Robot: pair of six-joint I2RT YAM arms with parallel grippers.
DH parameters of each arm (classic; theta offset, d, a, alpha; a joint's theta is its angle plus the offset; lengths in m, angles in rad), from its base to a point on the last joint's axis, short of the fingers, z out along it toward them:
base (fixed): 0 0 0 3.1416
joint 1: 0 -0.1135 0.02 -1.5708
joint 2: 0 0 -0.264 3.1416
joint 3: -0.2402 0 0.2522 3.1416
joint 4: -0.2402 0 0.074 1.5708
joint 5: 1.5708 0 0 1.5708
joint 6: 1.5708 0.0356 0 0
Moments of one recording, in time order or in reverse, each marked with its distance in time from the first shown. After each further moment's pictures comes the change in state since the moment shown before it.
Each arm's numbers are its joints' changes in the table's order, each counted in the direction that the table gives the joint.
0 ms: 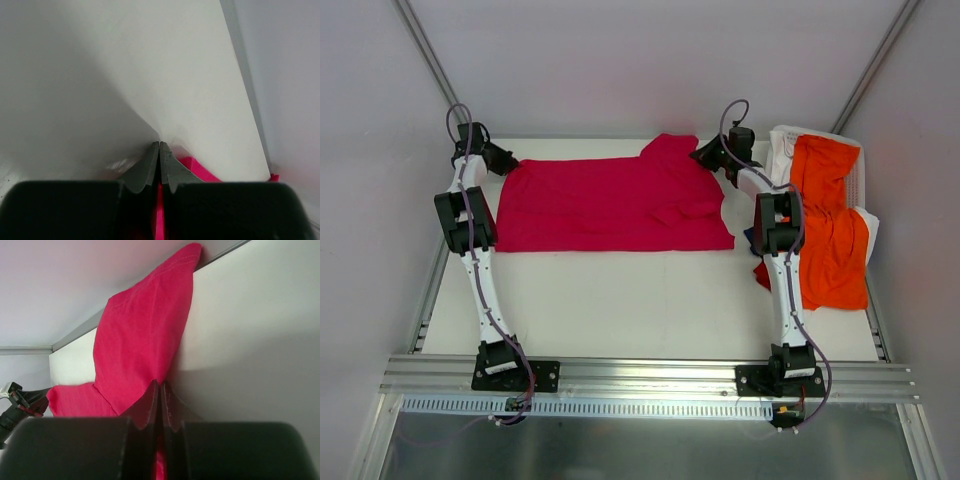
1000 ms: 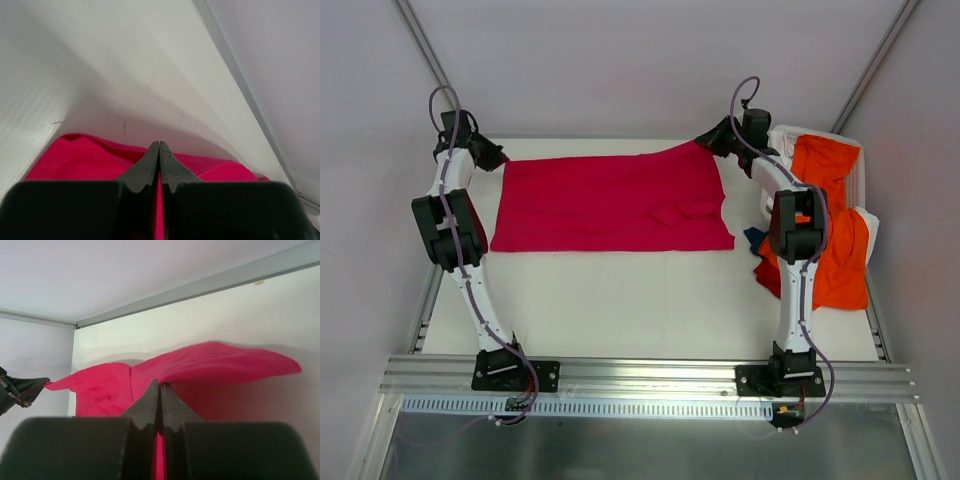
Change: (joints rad) left arm 0.000 0.398 0.335 -0.041 -0.086 0.113; right arm 0.013 0.301 0.217 -0.022 -0.072 -0.105
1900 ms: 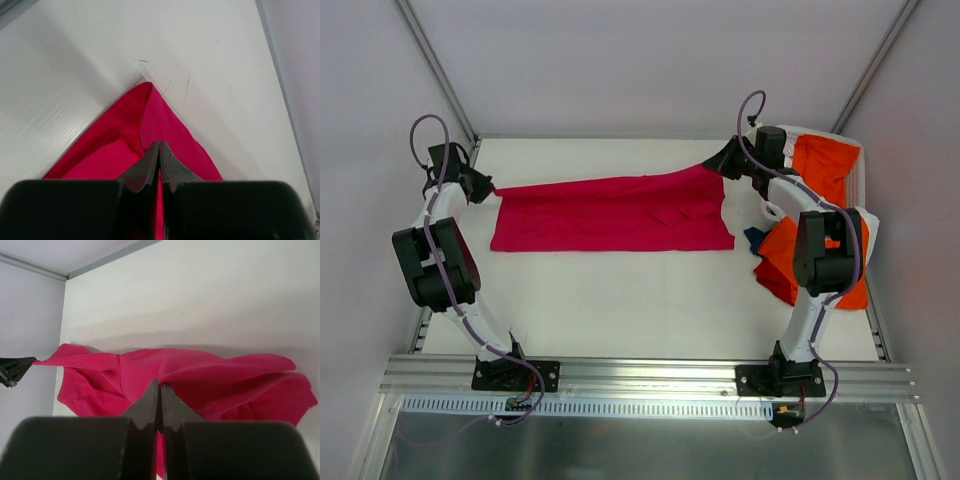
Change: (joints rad) left arm -0.050 0.427 0.589 0.156 -0.121 0.011; right arm 0.000 0.455 0.534 0.001 -0.038 -0.146
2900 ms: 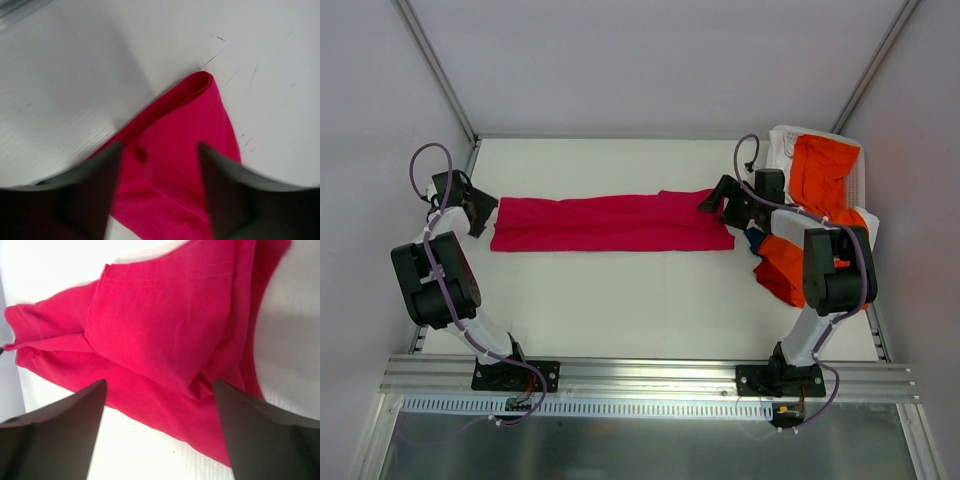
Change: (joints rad) left arm -0.038 0.136 0.297 0.092 -0.092 -0.019; right arm -0.002 0.168 0.404 -0.025 0.021 -0.062
